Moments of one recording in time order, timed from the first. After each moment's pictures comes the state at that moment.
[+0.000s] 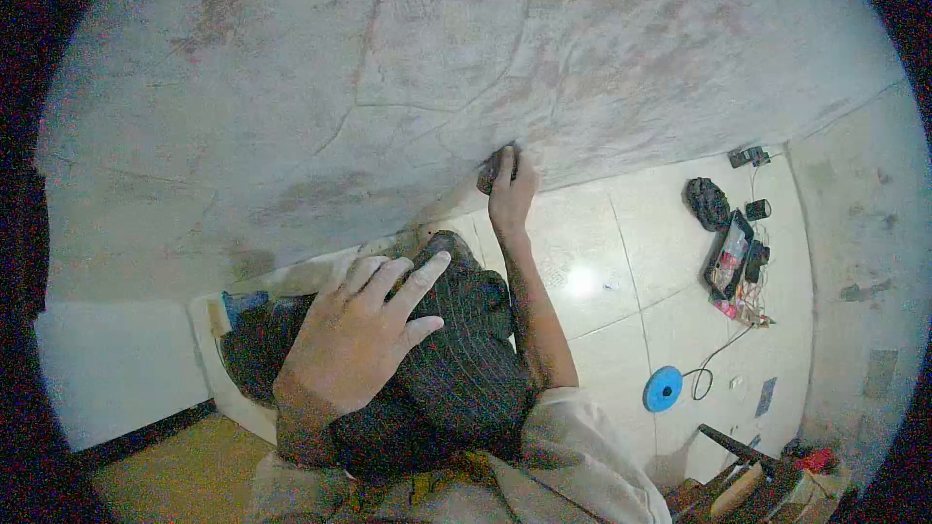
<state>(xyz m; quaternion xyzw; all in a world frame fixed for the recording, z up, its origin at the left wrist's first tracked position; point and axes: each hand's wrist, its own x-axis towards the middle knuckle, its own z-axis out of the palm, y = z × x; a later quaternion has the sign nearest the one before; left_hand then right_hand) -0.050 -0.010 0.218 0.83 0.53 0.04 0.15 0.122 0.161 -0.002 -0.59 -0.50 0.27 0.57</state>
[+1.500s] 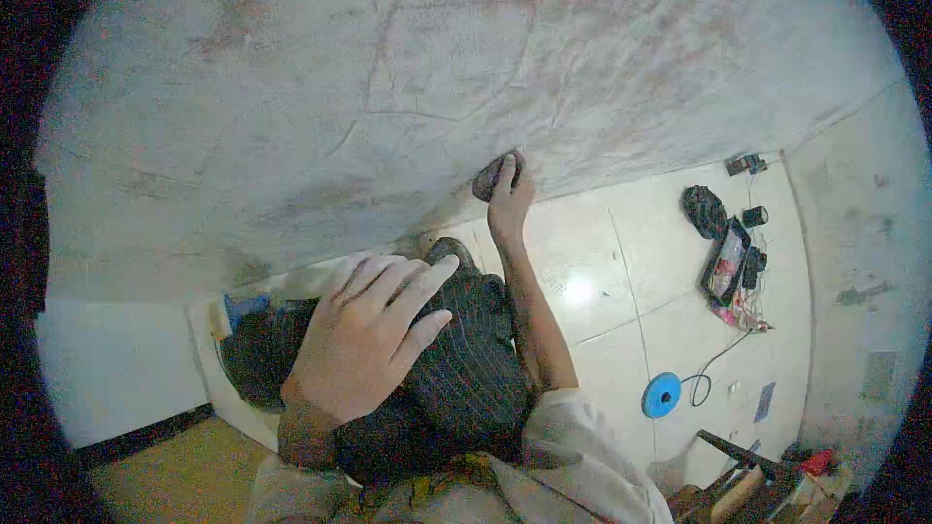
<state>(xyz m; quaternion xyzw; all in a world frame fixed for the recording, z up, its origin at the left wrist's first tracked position) -0.049 -0.012 0.226 0.82 0.51 0.15 0.18 0.116 0.164 -0.023 -0.59 -0.47 0.30 0.58</state>
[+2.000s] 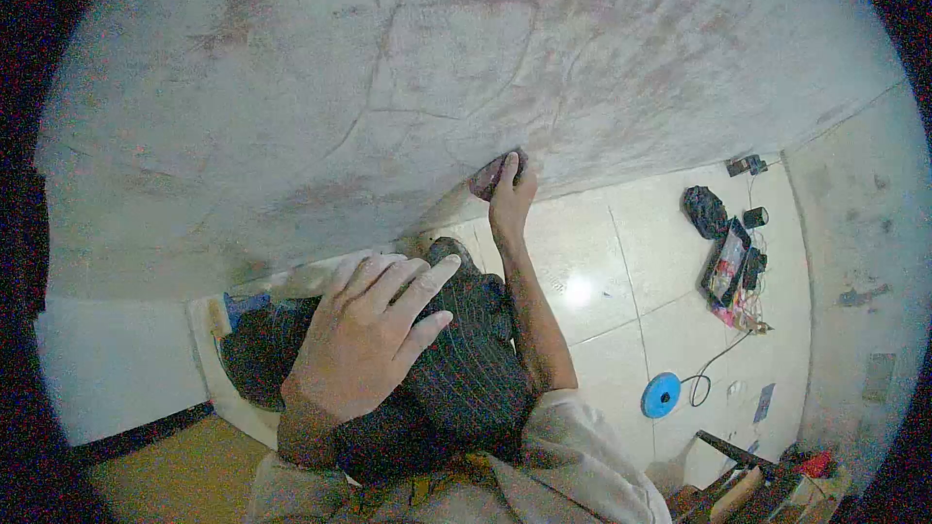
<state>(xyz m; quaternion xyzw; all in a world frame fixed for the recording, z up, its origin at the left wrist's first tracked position) -0.052 -0.011 0.222 0.83 0.51 0.13 0.16 0.111 0.162 -0.012 -0.57 -0.43 0.36 0.60</state>
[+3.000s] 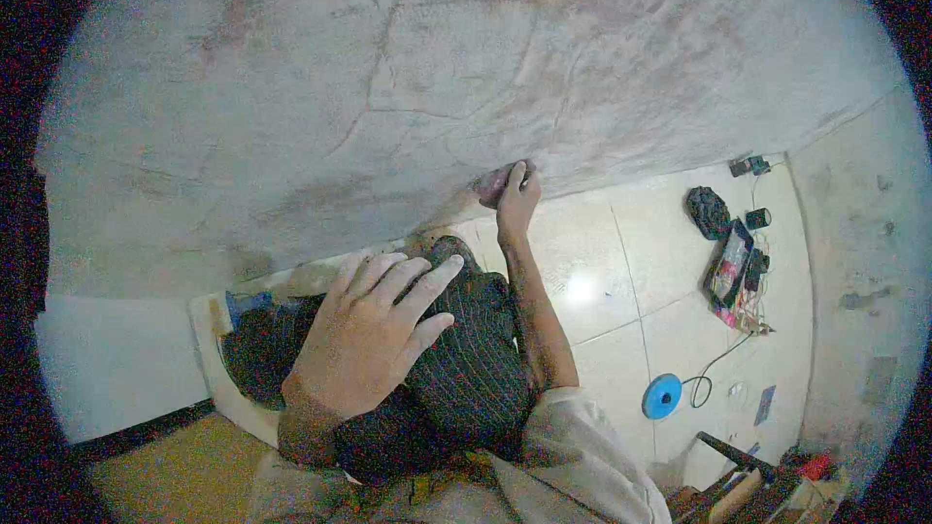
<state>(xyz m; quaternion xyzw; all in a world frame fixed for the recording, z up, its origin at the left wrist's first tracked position) -0.048 -0.014 0.219 0.84 0.52 0.10 0.13 0.118 0.158 -0.025 -0.57 -0.29 0.48 0.60</state>
